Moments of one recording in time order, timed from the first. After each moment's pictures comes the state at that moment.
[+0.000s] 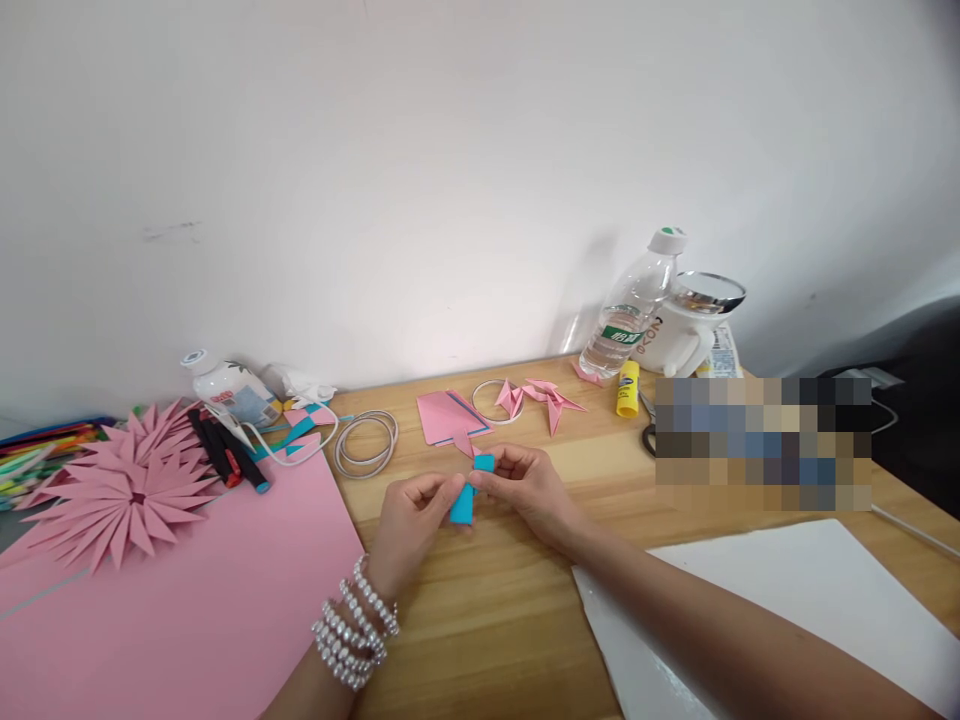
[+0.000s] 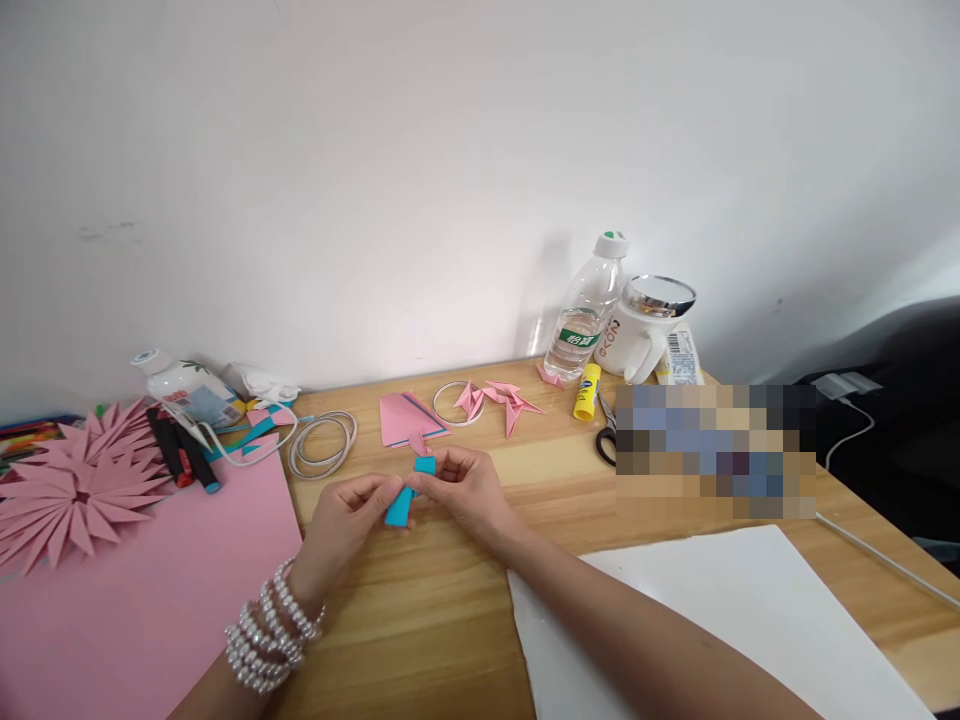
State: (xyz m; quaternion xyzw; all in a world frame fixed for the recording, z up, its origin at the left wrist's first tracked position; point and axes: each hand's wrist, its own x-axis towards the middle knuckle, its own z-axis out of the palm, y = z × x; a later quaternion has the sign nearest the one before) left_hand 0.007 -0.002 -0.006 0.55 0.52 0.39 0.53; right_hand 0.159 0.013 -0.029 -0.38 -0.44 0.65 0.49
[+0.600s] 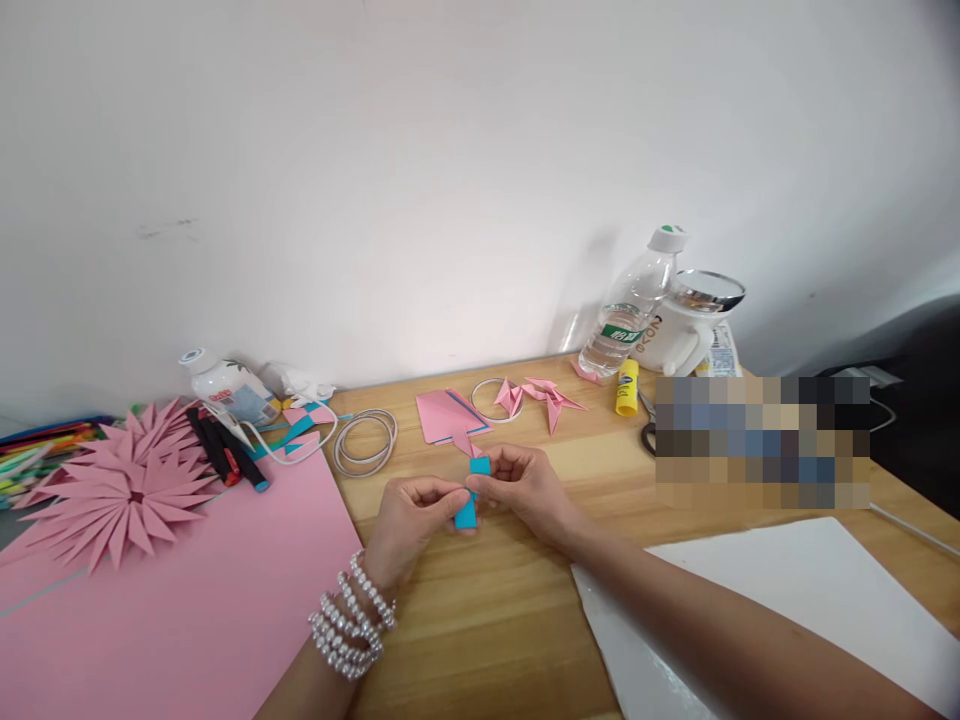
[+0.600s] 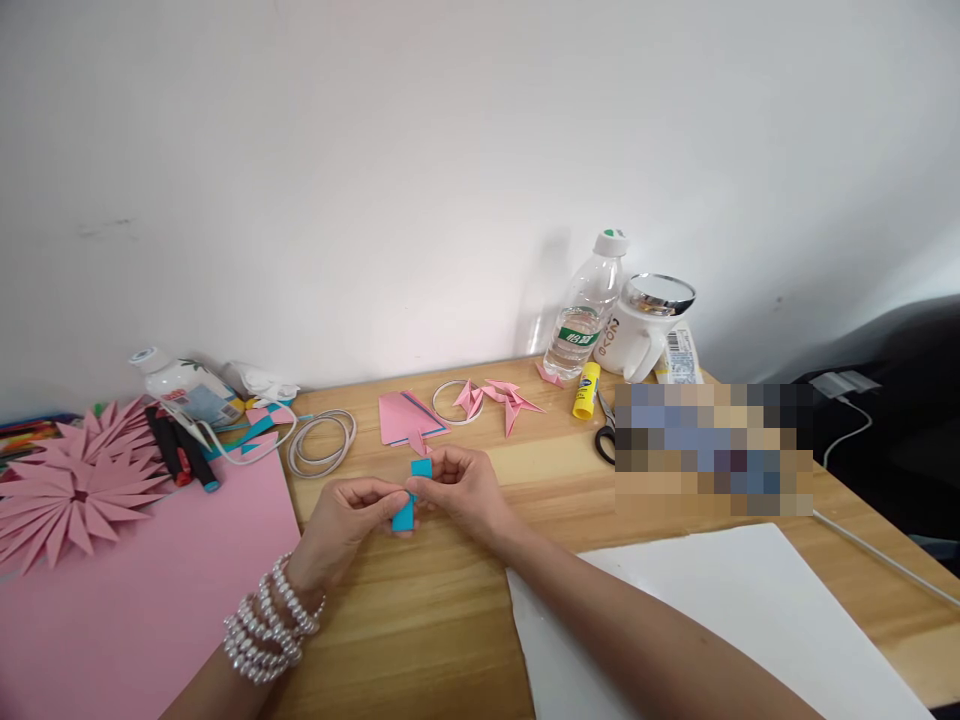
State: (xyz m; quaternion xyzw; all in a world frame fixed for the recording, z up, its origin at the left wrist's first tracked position) left_hand 0.005 -0.001 -0.006 0.51 0.52 0.35 0.59; right_hand 0.157 0.013 -0.030 -0.39 -0.44 0.65 0.48
